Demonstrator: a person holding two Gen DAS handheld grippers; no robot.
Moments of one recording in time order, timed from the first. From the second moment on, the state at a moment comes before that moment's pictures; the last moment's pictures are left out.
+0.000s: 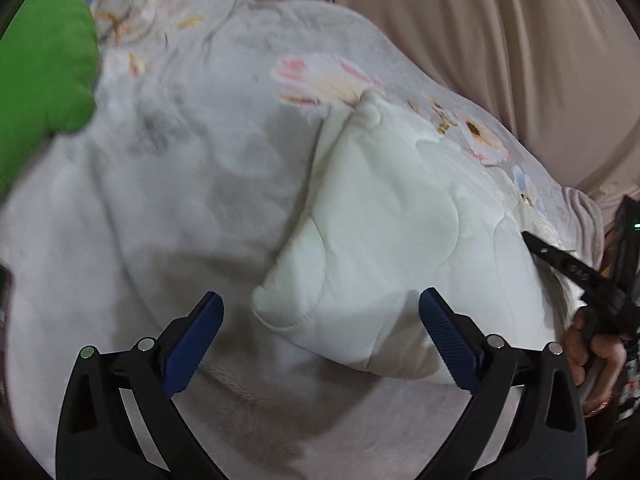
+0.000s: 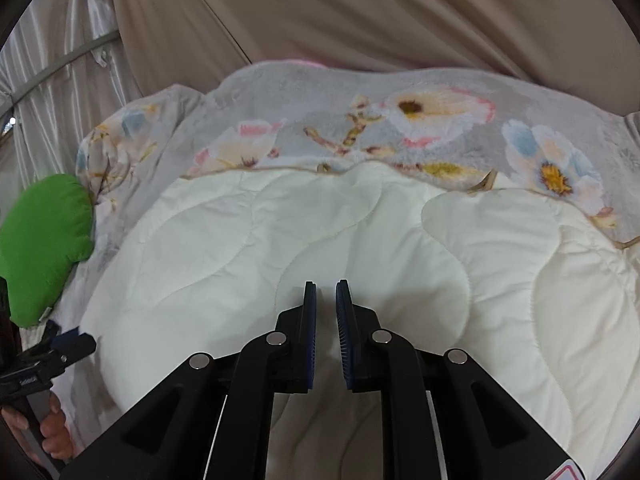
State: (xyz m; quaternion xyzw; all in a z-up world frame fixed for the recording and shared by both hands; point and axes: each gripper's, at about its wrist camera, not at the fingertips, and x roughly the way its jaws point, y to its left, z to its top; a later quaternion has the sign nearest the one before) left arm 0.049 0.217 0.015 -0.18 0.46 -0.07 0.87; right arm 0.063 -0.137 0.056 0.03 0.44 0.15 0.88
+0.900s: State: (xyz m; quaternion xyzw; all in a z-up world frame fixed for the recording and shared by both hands) left arm 0.035 0.097 0.159 -0.13 0.29 -0.31 0.90; right arm 0.010 -0.194 0.071 0.12 0.44 0.17 0.88
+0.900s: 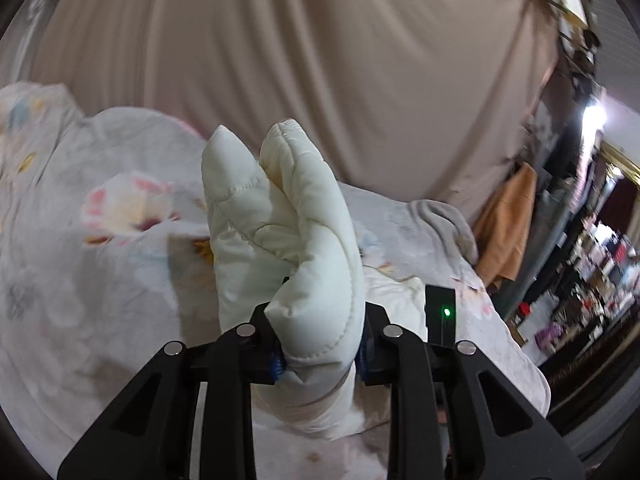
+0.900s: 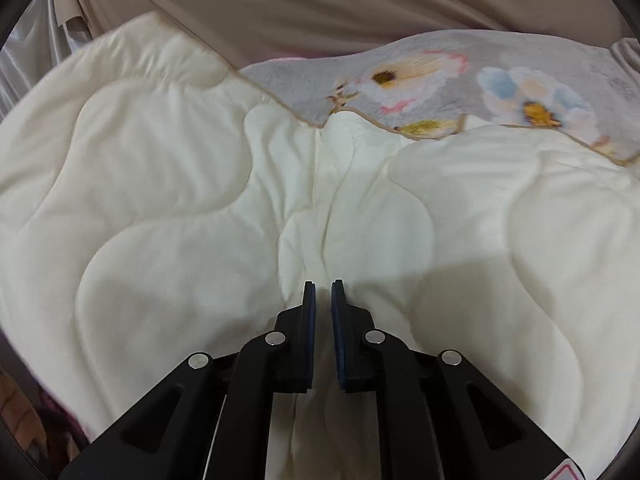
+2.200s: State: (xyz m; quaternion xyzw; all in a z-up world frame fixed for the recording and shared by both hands) left arm 0.009 -0.178 0.047 0.12 0.38 -0.41 0.82; right arm -0.189 -0.400 0.069 0.31 0.33 0.01 0.89
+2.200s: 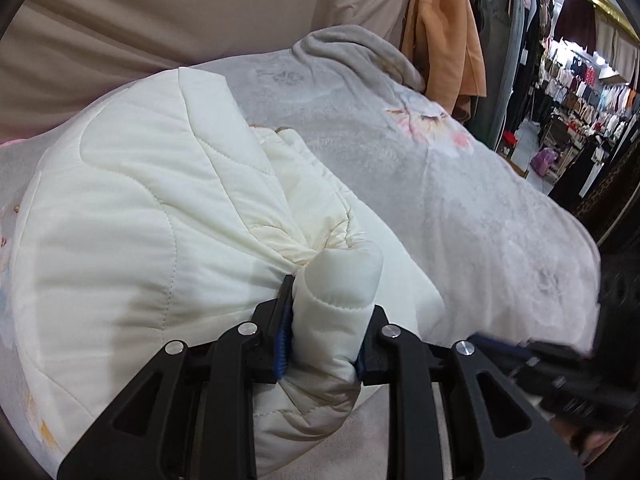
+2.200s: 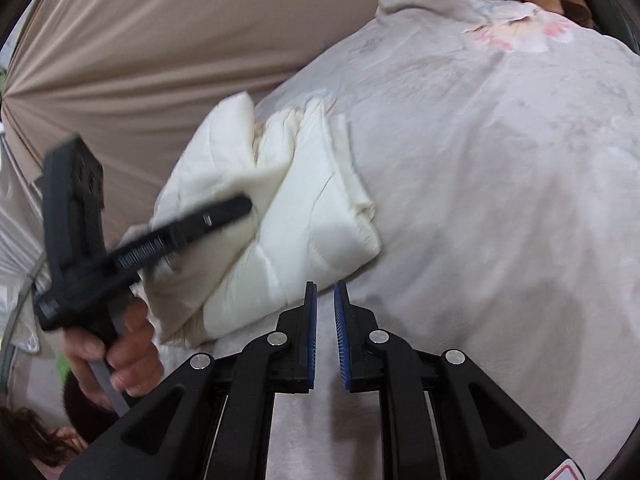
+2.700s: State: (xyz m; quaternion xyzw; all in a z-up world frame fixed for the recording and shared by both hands) left arm -0.025 -0.143 0.103 0.10 0.34 -0.39 0.85; right arm -0.129 -0.376 0.195 0.21 0.25 0.10 0.94
